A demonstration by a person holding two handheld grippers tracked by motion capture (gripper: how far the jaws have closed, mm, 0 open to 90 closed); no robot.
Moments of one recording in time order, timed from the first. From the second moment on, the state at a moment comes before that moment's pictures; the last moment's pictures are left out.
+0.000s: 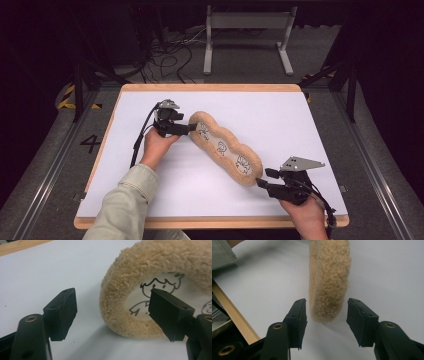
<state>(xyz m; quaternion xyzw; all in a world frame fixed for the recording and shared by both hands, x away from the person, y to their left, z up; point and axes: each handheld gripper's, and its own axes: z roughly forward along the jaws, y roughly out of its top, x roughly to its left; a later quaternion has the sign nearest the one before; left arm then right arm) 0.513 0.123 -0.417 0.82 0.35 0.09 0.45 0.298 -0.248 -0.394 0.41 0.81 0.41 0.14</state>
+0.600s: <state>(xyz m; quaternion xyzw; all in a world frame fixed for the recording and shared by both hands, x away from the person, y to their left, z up) 0.523 0.117 -0.435 0.82 0.32 0.07 0.47 0.303 -0.236 -0.410 0.41 0.81 0.39 0.12</state>
